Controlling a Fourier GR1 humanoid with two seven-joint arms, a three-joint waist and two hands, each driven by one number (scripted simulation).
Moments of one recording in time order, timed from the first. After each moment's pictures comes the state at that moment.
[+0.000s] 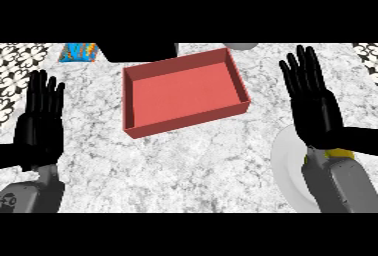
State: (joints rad) left arm -0.16 0.25 0.02 -1.61 0.27 0.33 -0.11; right arm -0.33 -0.24 0.13 -1.56 -0.45 -0.13 -0.20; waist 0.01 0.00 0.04
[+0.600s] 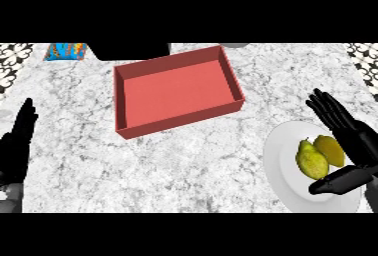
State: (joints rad) left arm -0.03 0.49 -0.01 -1.44 0.05 0.30 0.01; right arm -0.14 -0.58 0.12 -1.41 -0.34 0.34 -0.43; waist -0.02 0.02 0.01
